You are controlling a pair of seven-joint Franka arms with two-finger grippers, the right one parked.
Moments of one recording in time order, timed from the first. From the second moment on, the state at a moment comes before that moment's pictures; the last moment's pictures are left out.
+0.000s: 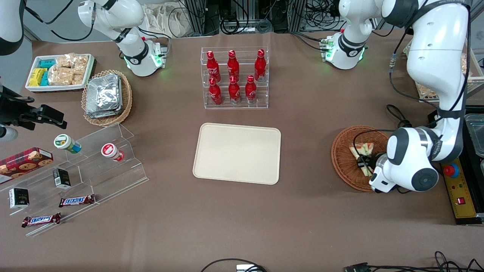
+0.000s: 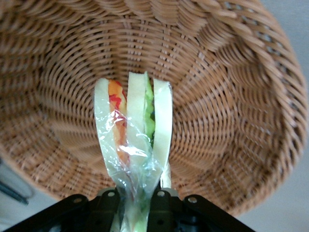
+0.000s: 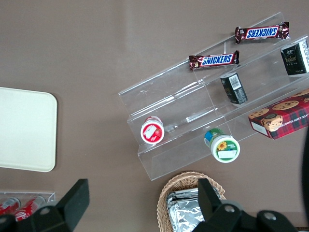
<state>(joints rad) 0.04 0.62 -0.11 -1.59 0.04 1.73 -0.36</state>
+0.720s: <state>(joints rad) 0.03 0.34 -0.22 -1.49 0.04 1.57 -0.22</state>
